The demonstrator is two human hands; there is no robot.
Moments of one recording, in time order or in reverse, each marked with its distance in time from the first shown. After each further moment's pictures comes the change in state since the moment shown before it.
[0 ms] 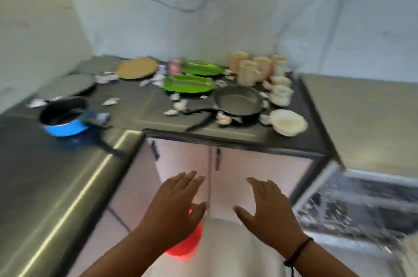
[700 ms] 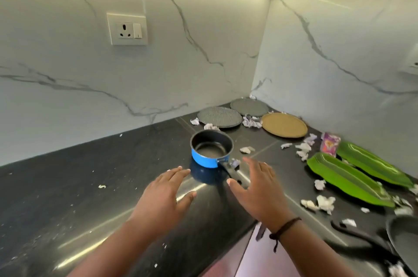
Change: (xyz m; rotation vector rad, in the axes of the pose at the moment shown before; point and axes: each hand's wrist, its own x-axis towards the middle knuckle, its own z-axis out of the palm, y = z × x) left_hand -0.069 -0.218 -0.105 -0.042 0.348 -0.873; right_hand 0.234 -0.308 0.017 0.292 -0.103 -0.676
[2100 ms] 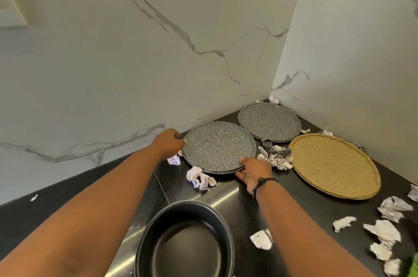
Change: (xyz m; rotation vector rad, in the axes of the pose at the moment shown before) left_hand 0.497 -0.111 0.104 -0.224 -0.134 -0.436; right_hand 0.428 0.138 0.143 1.185 -0.105 0.996
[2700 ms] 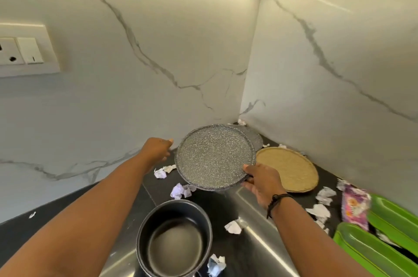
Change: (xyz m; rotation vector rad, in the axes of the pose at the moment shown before) left_hand -0.079 0.050 -0.045 -0.649 0.027 -0.047; right_hand -0.129 -0.024 -0.082 0.094 -0.077 -0.314
